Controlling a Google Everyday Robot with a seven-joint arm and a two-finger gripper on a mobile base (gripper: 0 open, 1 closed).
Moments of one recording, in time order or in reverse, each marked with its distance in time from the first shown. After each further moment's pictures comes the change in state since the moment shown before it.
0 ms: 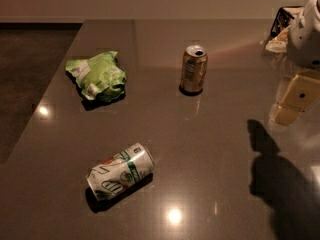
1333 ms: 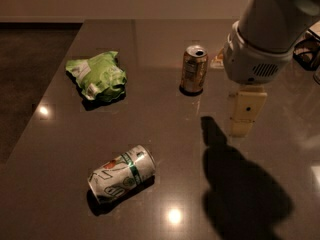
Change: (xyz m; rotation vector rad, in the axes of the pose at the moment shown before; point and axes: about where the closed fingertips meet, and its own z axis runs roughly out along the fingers) arm -0.065 0.027 0.047 -0.113 0.026 -0.233
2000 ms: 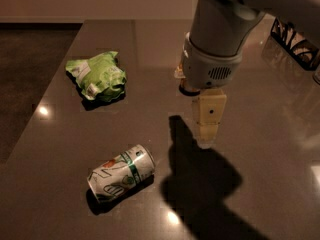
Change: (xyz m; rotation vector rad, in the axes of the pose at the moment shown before) arm -0.064 0.003 0.028 -0.102 -0.016 -0.153
